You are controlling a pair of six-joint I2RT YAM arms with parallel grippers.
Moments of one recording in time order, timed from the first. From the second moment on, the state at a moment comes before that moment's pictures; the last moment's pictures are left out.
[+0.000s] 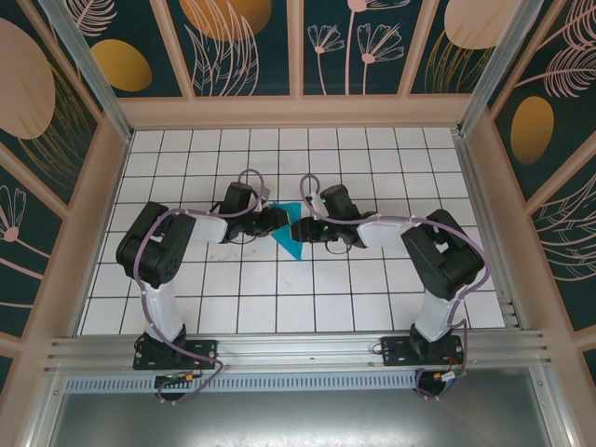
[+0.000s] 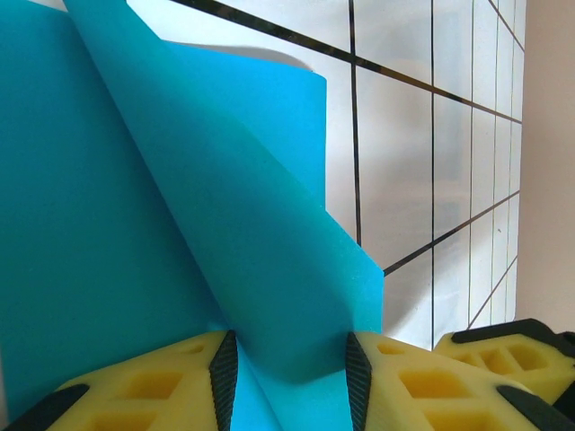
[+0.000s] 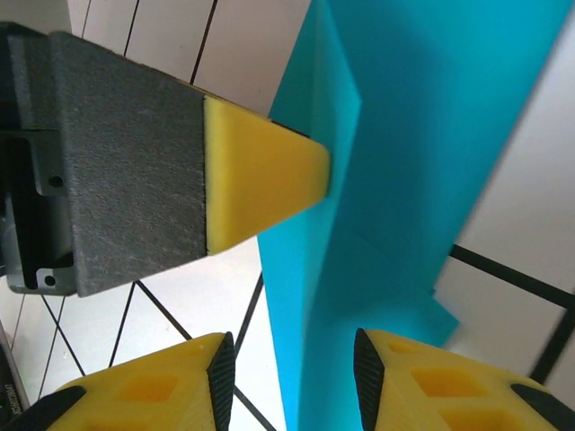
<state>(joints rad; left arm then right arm) -0.42 1.92 0.88 0.27 0.59 -0.79 0.65 1.80 0.92 0.08 -0.46 0.51</state>
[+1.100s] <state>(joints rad) -0.43 1.91 0.88 0.25 0.57 -0.76 0.66 1.88 0.98 0.04 -0.48 0.47</state>
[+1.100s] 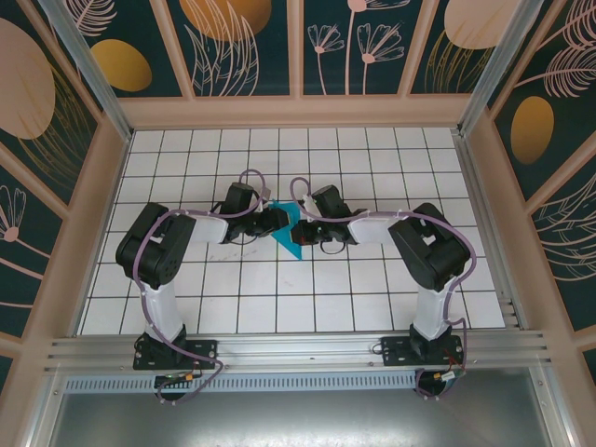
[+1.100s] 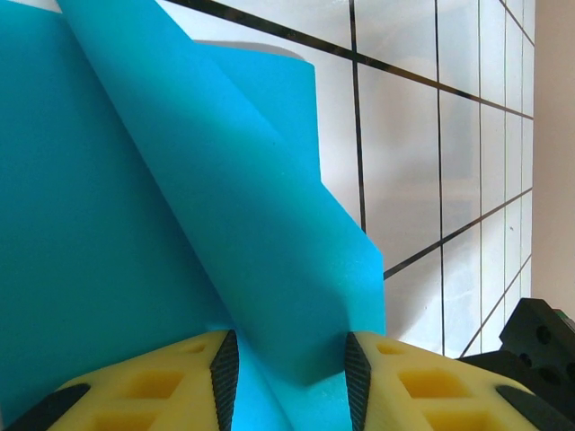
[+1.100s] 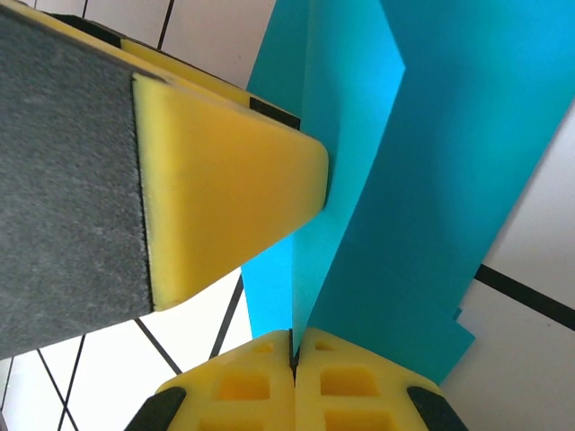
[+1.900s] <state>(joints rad) -0.43 1.91 0.88 0.24 0.56 -0.75 0.64 1.87 0.98 0.04 -0.48 0.46</state>
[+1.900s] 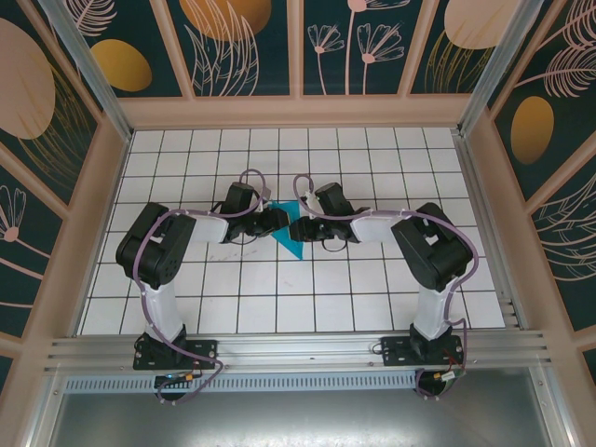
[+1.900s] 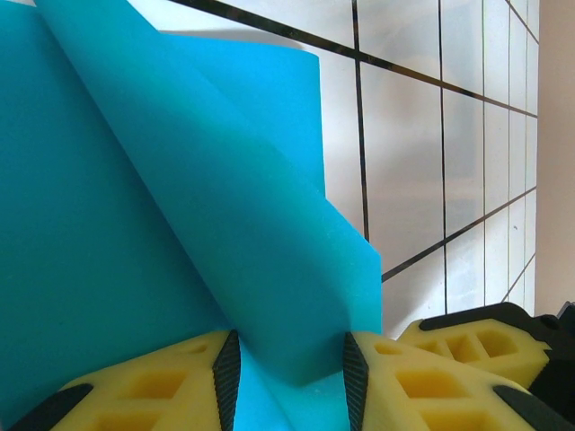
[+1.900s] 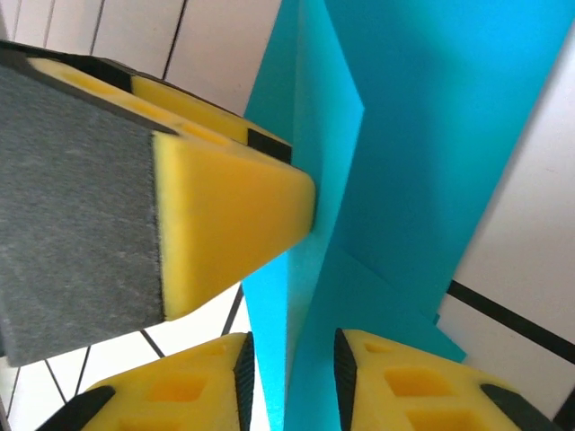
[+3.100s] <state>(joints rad) -0.43 1.91 0.89 0.23 0.56 -0.75 0.65 1.95 1.05 0.01 -0.48 0.45</state>
